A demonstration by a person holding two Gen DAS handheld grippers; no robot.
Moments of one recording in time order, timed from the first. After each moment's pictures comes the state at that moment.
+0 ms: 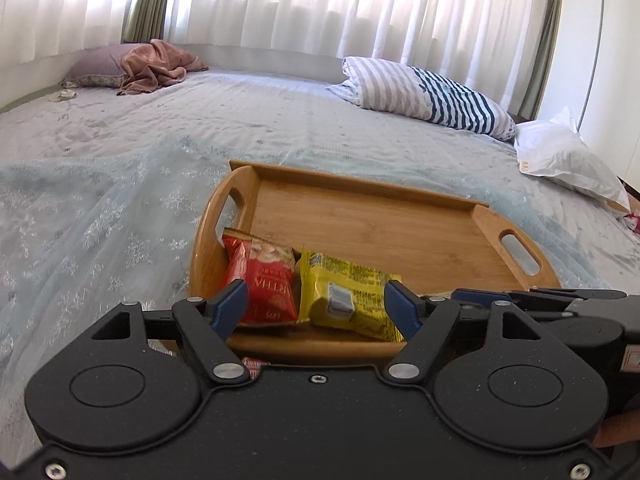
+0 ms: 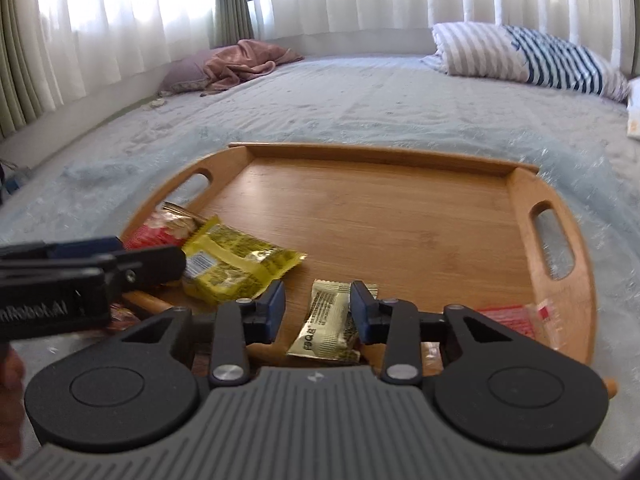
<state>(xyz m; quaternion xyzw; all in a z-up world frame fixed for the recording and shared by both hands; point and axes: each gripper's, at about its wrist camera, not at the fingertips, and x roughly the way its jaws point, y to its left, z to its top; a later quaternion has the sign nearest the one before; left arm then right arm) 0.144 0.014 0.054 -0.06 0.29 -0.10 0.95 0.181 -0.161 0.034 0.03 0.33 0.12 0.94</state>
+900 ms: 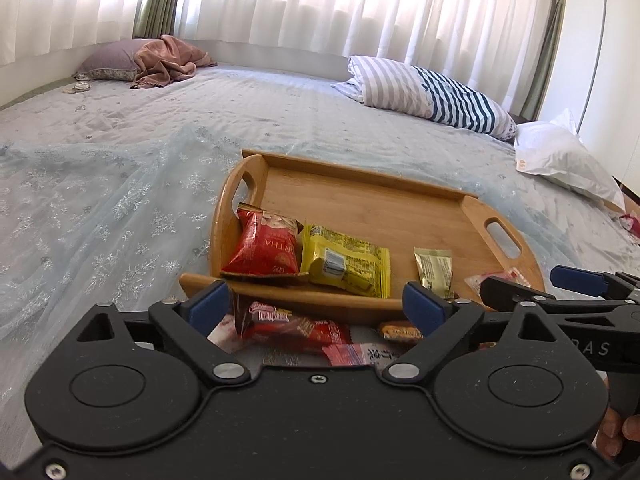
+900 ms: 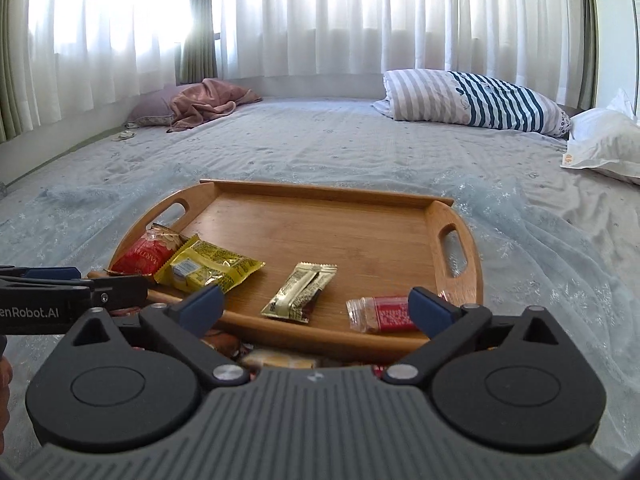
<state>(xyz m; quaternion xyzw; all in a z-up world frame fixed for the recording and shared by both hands) 0.093 0.018 0.066 -0.07 0.29 -0.09 0.95 0.105 -0.175 0.068 -0.01 0.26 0.04 0.96</state>
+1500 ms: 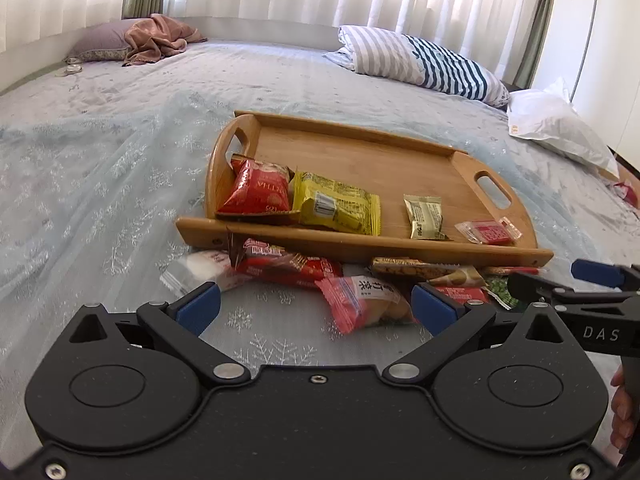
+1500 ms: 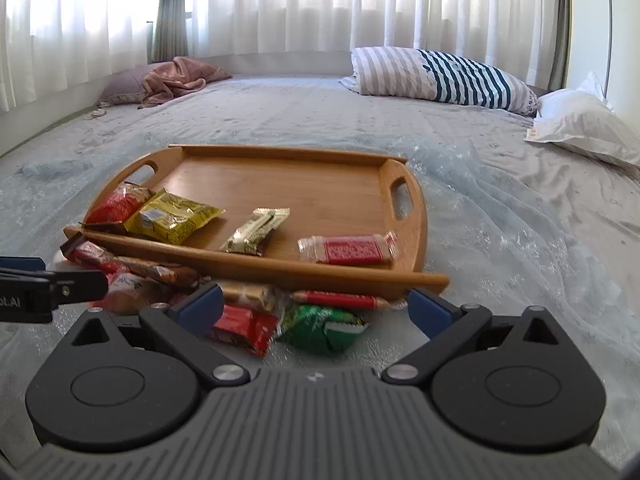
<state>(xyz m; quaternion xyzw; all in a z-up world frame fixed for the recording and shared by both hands) 0.069 0.018 0.052 -0.05 0.33 -0.10 0.93 0.069 -0.192 0.053 -0.01 0.30 -0.01 0.95</state>
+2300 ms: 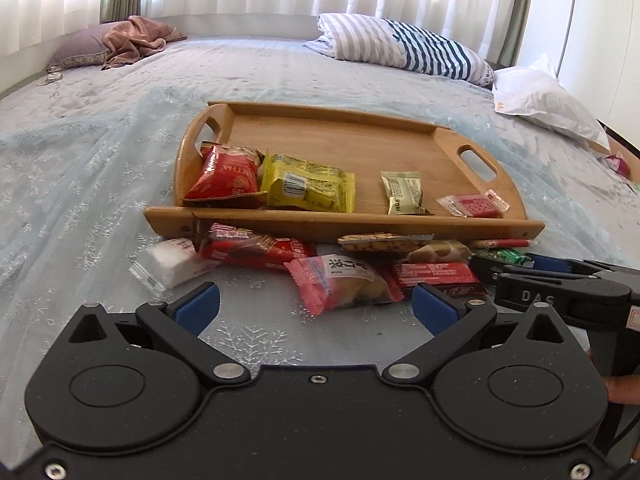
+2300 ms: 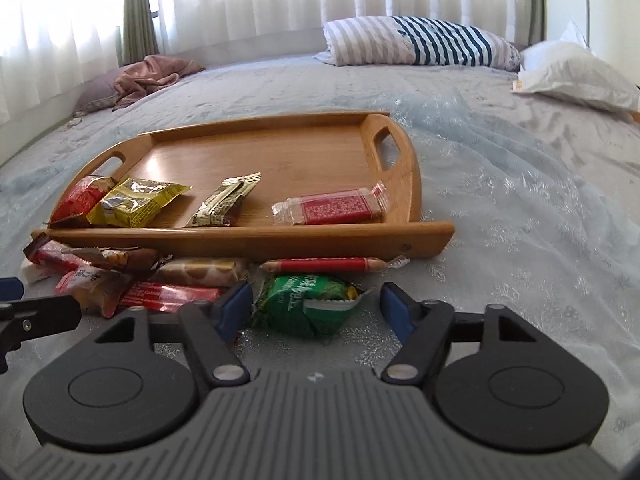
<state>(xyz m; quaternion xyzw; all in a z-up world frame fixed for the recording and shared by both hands) 0.067 -0.005 0.043 -0.02 0.34 -0.13 0.93 0.089 -0.207 0.016 0.04 0.32 -0.03 0.95</state>
